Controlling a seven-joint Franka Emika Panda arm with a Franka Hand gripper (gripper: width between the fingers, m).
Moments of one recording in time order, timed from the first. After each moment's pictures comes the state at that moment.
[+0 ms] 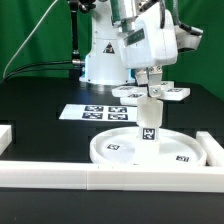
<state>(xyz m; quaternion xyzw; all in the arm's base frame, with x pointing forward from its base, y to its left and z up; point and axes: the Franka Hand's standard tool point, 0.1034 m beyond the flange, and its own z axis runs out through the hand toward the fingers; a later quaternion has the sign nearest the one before) 0.561 0.035 0.106 -0.73 0.67 -0.02 0.13</state>
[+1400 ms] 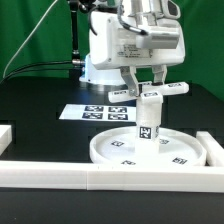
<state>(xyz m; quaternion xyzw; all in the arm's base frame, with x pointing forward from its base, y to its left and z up) 0.558 0.031 0.108 -0.32 0.93 0.03 0.18</state>
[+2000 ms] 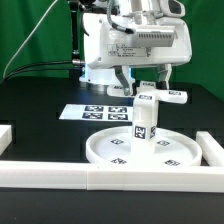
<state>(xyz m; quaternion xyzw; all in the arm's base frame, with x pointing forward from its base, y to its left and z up) 0.558 0.032 0.108 -0.27 0.94 0.03 0.19</state>
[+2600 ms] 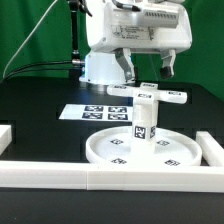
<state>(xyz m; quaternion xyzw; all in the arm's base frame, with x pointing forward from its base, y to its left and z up) 0.563 0.034 0.134 -0.34 0.92 0.02 0.21</state>
